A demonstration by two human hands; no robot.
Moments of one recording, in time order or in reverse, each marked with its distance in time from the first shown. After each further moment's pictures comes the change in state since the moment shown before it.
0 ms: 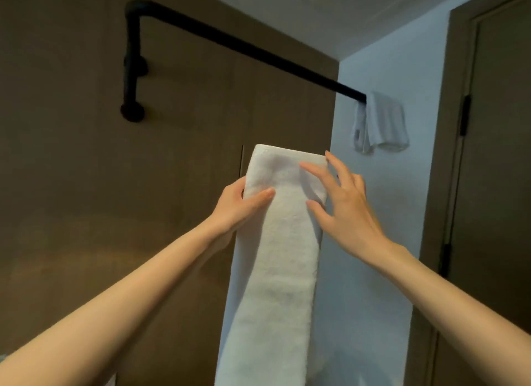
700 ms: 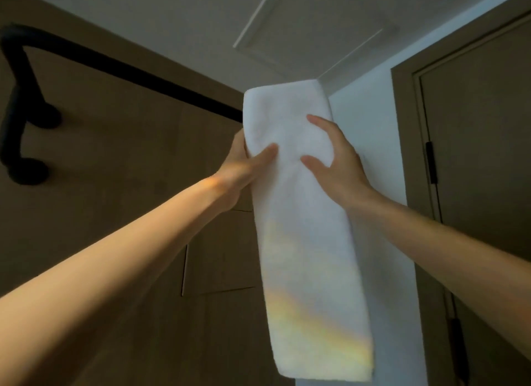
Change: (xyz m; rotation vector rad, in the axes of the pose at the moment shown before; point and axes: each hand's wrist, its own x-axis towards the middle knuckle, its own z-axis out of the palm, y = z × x) left_hand 0.208 0.057 0.066 -0.226 -0.141 0.285; right_hand 0.171 0.106 -0.025 0.394 0.374 -0.076
